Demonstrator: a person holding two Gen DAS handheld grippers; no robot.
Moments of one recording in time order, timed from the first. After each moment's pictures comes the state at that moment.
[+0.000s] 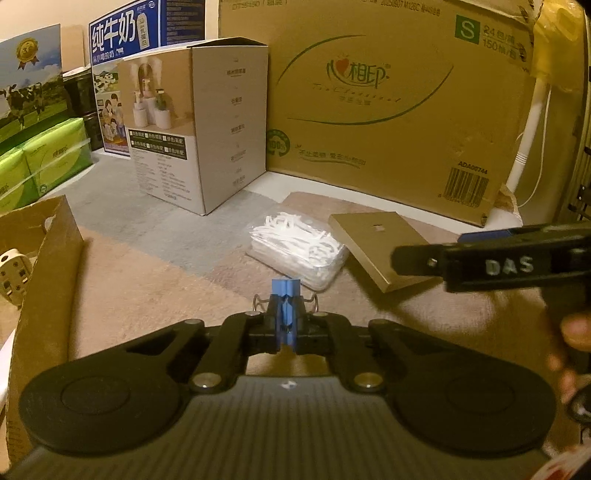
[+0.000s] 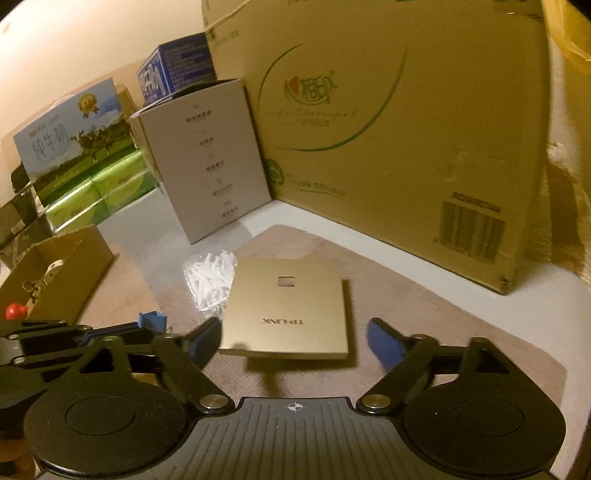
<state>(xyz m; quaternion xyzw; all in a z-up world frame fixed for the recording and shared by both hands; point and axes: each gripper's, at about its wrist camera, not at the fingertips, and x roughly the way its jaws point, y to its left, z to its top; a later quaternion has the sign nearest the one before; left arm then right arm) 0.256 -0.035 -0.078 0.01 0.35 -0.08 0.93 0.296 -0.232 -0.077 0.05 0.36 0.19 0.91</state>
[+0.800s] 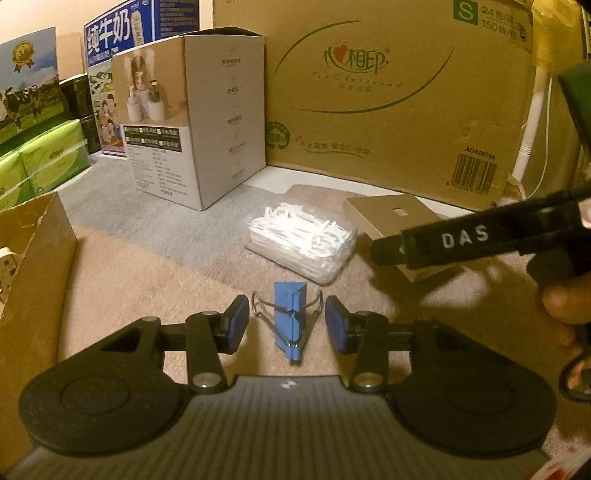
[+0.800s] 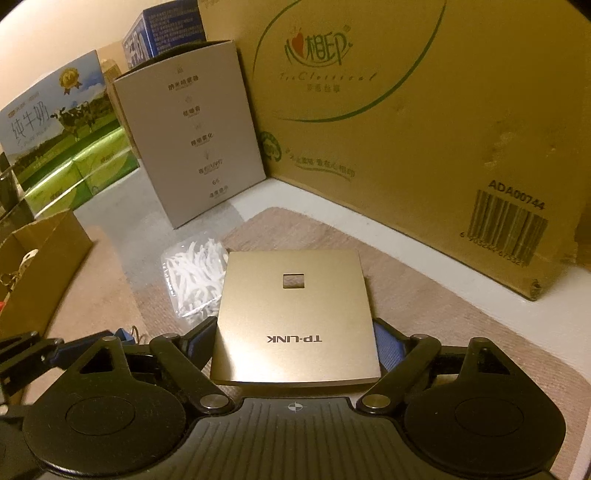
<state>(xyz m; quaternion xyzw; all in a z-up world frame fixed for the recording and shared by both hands) 0.263 -0.039 -0.096 0.03 0.34 -0.08 0.94 0.325 -0.218 -0.096 0.04 0.39 0.18 0.90</state>
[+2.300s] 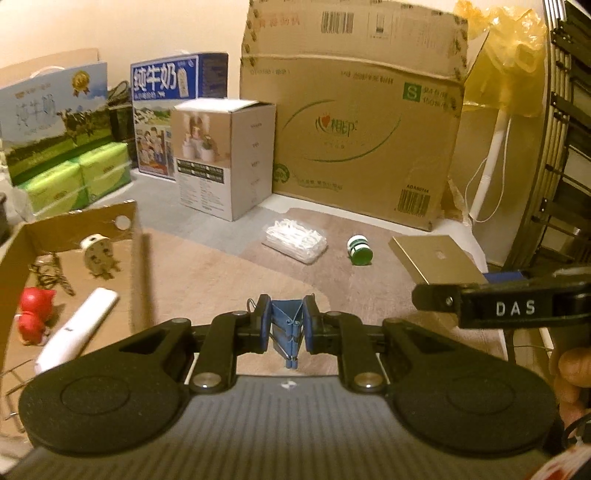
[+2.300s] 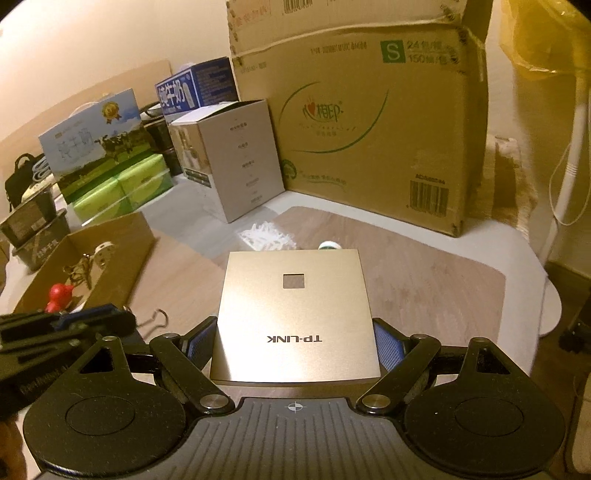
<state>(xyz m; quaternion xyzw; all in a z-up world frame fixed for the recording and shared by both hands) 0.113 0.008 -0.007 0.00 0.30 -0.09 0.95 0.145 -0.212 -0.021 0.07 0.35 0.14 0.92</state>
